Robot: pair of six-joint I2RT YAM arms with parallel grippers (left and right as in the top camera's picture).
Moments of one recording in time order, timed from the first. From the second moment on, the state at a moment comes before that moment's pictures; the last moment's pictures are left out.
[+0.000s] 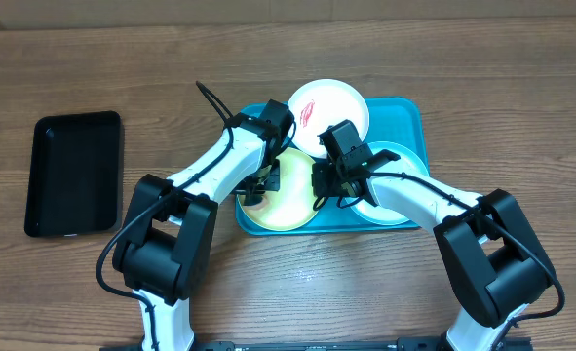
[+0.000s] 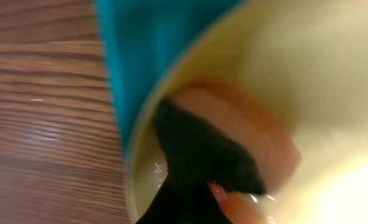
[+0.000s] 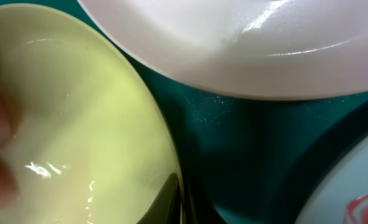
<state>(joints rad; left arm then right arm) -0.44 2.02 1.38 -0.97 -0.22 -0.46 0.53 1.88 1.09 -0.36 -0.12 0.47</state>
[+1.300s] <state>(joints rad) -0.39 2.04 1.44 -0.95 -0.01 -0.44 0.53 1.88 1.09 -0.35 -0.12 0.47</state>
